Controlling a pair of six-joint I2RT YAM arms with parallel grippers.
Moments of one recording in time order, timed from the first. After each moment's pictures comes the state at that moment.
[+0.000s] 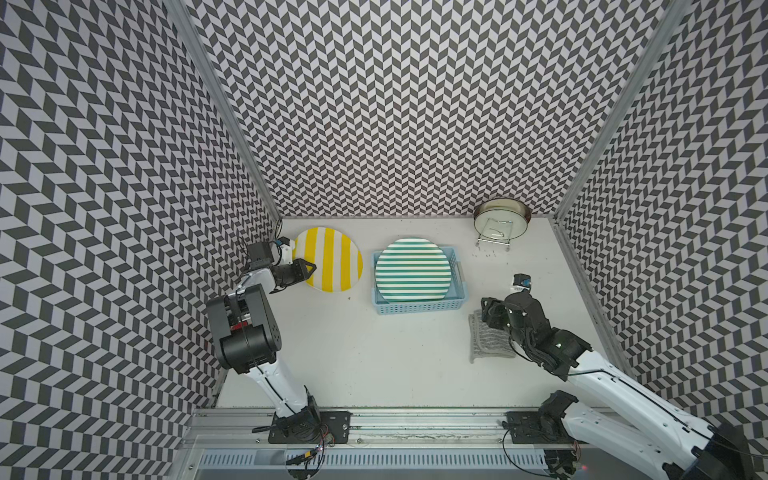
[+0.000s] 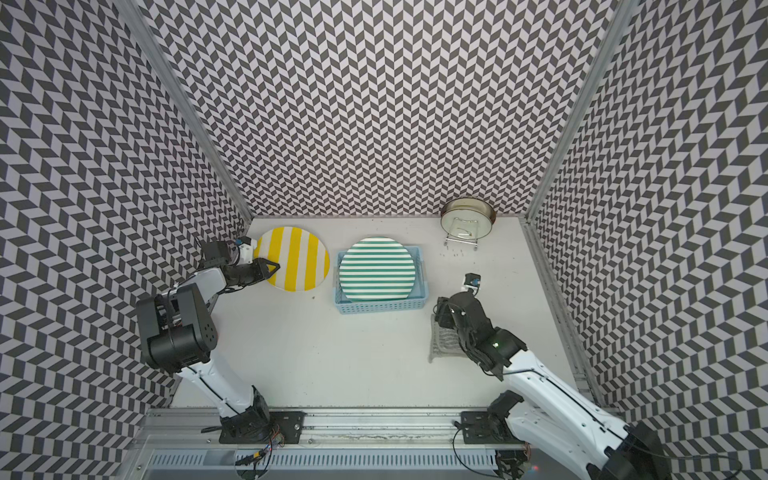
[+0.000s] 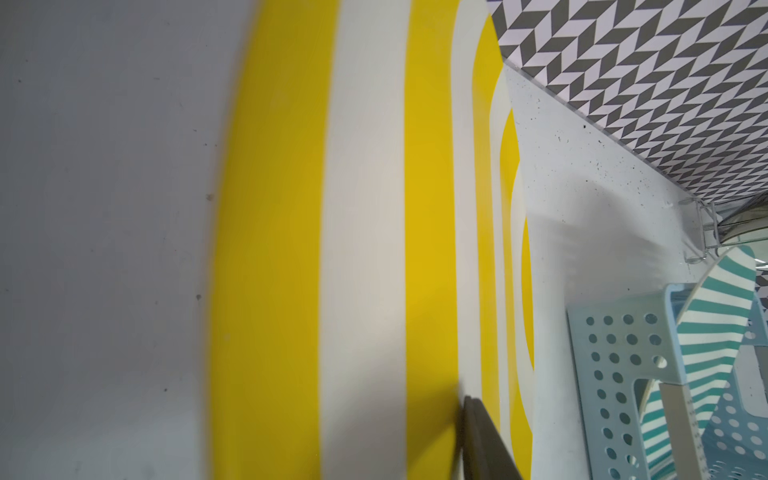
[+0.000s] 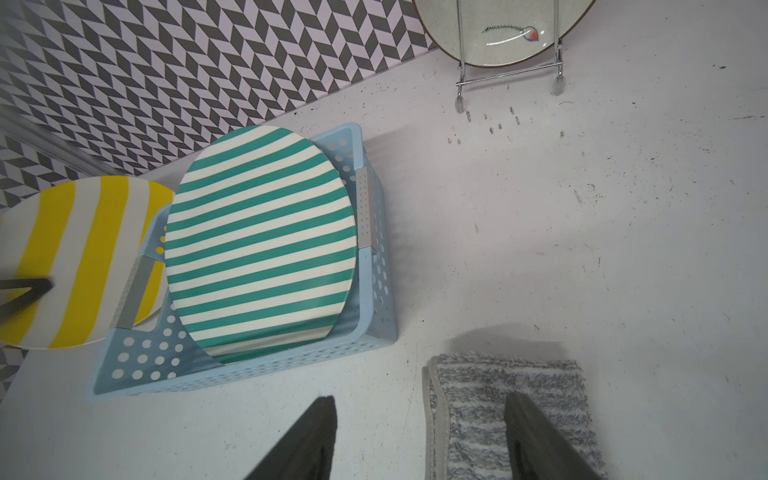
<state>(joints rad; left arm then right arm) 0.37 1.82 1.16 -0.27 0.62 -0.02 0.61 0.89 0.57 -0.33 0.34 0.66</state>
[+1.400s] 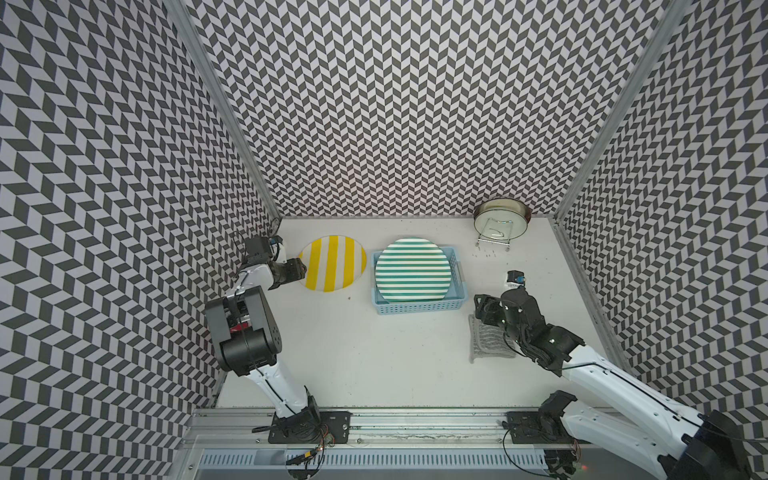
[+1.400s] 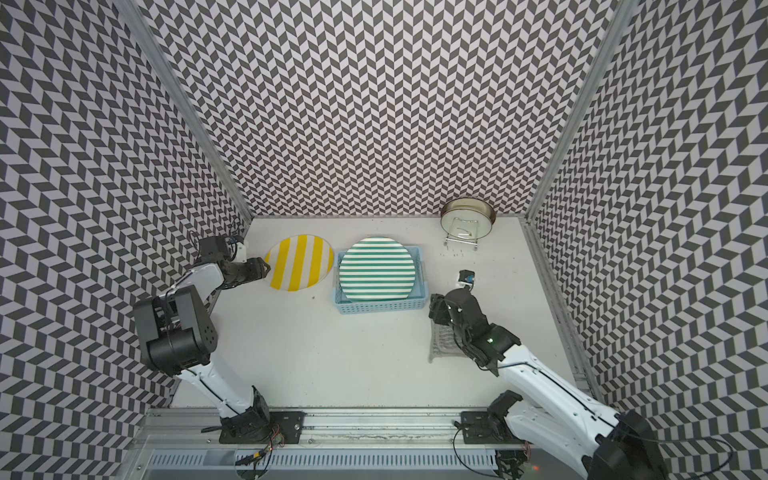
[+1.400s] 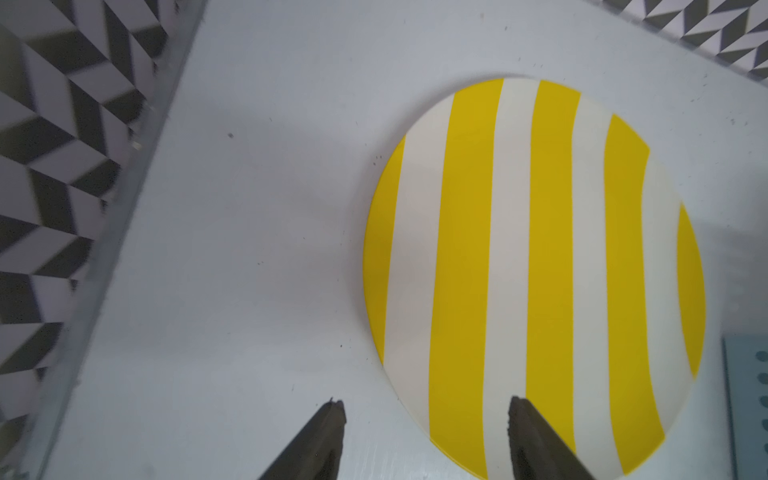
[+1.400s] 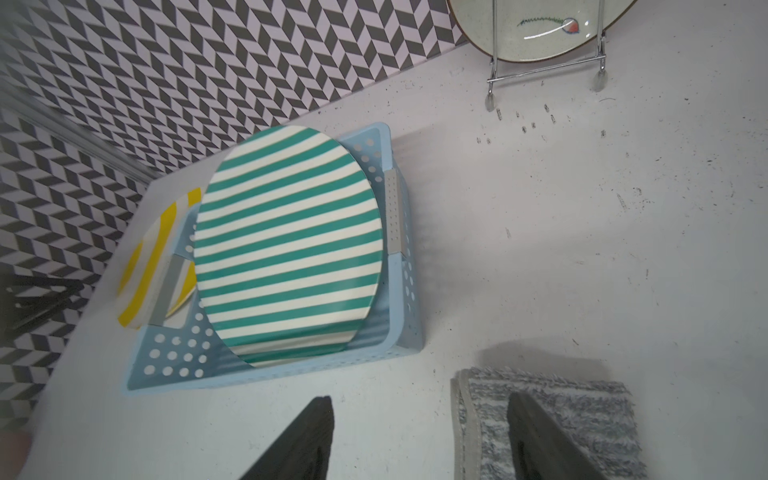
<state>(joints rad) 0.37 1.73 1.21 -0.40 0.30 0.06 0.61 0.95 0.61 -0.24 0.28 0.62</state>
